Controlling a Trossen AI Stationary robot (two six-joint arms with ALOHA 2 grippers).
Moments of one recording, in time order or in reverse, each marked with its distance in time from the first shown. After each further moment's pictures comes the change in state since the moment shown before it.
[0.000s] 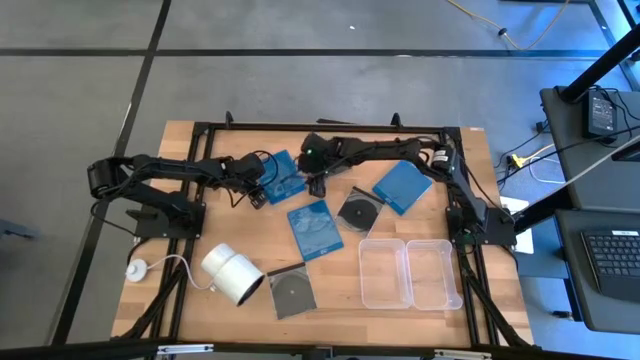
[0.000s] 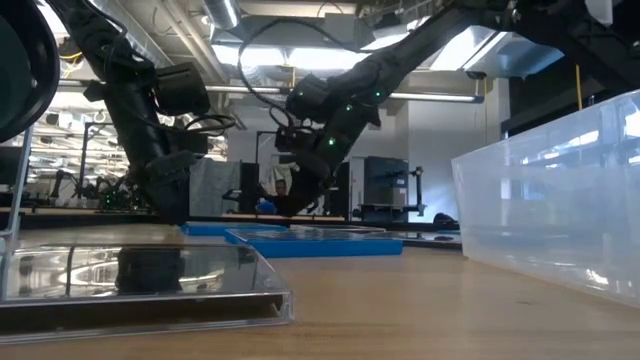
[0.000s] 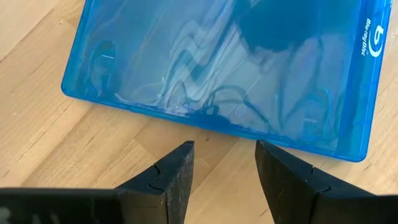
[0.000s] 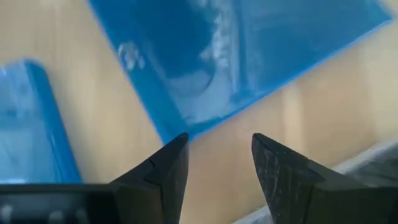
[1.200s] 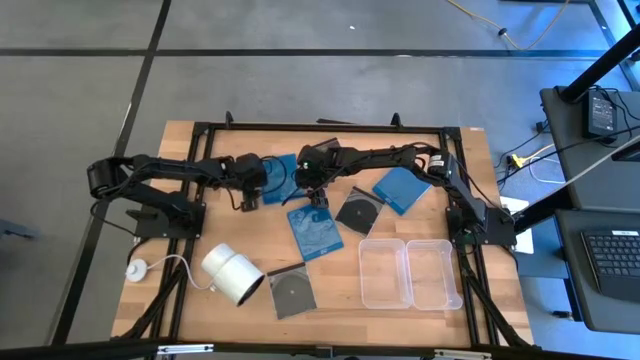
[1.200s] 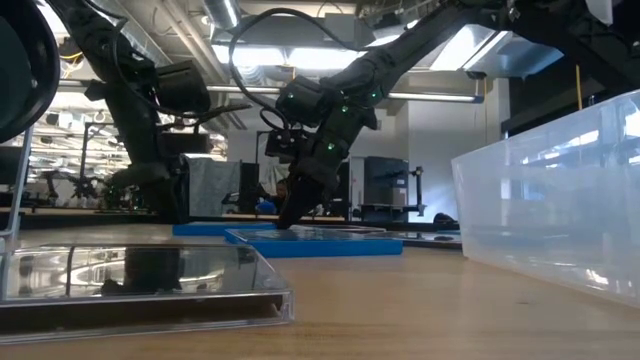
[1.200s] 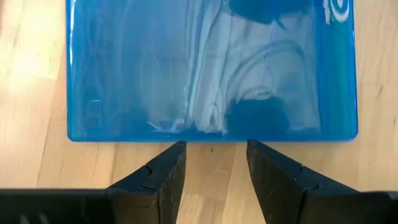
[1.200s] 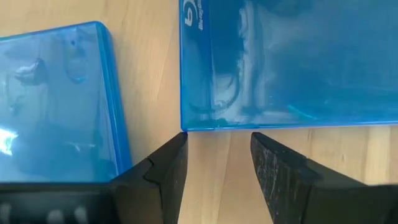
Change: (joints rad) left arm -0.006 0.000 0.001 -0.002 -0.029 0.601; right arm 0.061 0.022 0.001 -0.015 -0.045 -0.134
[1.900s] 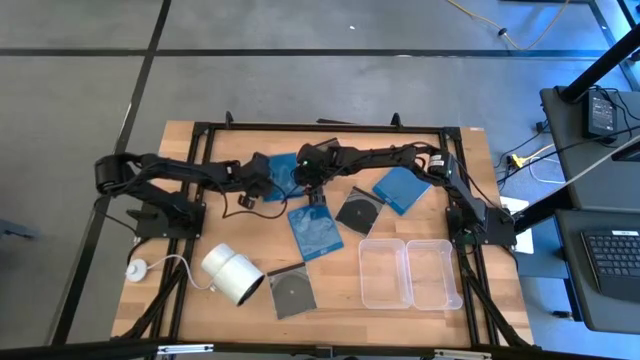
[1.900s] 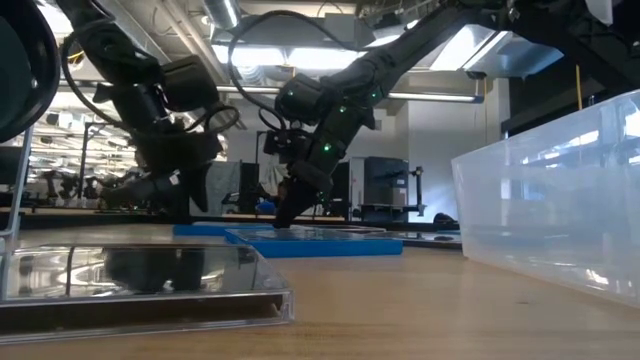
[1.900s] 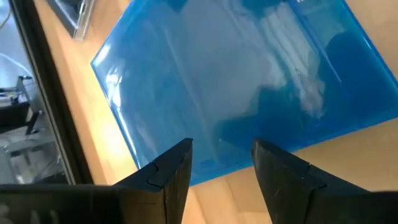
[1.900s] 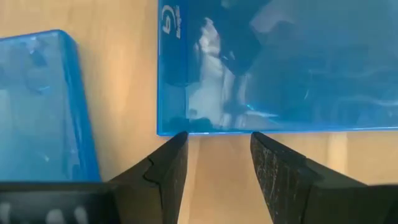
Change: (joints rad) left arm -0.076 0.089 0.006 0.118 -0.182 0.533; right arm -0.003 0.000 0.000 0.044 0.071 0.007
